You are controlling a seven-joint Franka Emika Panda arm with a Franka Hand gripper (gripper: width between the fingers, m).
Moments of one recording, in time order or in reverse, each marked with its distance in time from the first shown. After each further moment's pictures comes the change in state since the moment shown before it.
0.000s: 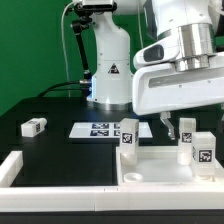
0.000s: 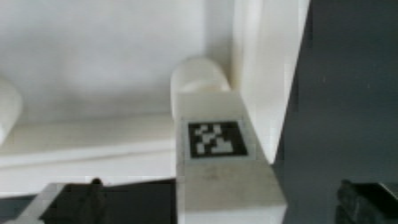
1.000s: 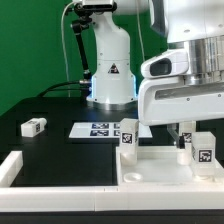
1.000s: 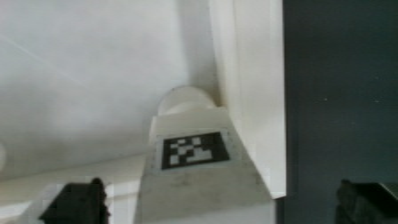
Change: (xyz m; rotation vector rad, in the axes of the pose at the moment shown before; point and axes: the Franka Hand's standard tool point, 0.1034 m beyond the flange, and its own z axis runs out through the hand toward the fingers) arm 0.012 -0.003 0.017 -0.028 -0.163 0.142
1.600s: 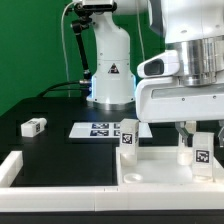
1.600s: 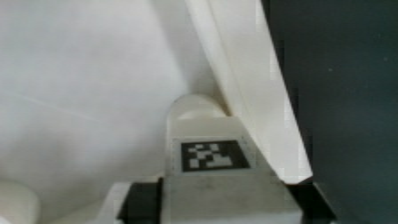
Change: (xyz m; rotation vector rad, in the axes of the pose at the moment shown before) arm 0.000 0.004 0.002 0.000 0.000 0.322
